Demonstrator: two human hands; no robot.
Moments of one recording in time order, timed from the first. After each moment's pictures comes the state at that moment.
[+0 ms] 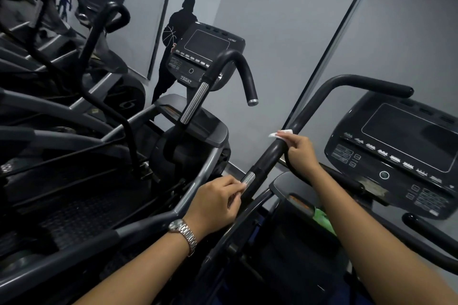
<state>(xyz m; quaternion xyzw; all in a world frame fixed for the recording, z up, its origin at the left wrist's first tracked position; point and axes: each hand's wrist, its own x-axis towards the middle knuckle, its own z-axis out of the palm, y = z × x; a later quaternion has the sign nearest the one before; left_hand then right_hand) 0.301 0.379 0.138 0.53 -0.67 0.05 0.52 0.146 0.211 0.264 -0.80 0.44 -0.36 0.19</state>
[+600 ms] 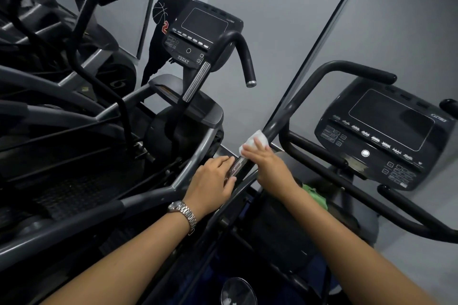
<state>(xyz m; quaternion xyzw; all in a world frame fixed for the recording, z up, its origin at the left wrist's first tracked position) 0.303 0.422 0.122 0.61 -0.64 0.01 0.47 0.155 0.327 0.196 -0.93 0.31 -0.15 -0.10</state>
